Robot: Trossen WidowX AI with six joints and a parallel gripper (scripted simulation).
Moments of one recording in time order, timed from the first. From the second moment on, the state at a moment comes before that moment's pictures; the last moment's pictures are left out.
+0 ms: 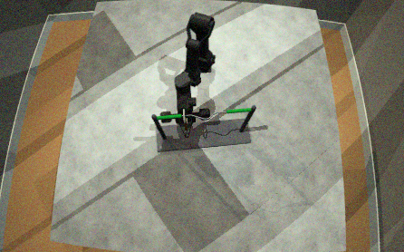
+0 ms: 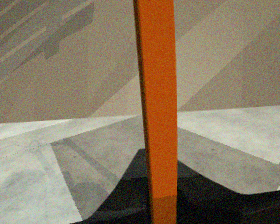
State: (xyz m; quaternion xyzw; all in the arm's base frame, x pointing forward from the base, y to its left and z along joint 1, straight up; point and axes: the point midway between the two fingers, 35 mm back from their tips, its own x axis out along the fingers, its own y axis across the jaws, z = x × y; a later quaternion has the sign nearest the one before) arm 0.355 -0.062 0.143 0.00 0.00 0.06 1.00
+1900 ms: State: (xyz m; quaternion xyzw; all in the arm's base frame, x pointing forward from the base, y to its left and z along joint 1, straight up) arm 0.360 -0.007 0.145 0.00 -0.01 -0.08 1.00
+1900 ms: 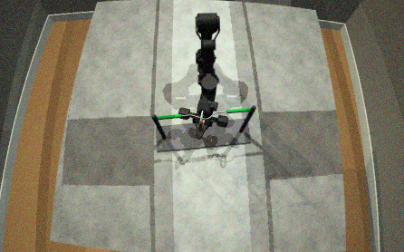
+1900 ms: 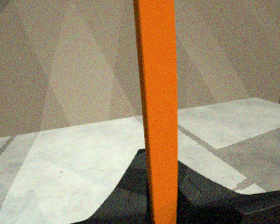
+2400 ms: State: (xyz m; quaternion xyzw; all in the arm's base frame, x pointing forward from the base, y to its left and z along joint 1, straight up) arm 0.356 0.004 0.143 0.00 0.03 0.02 1.00
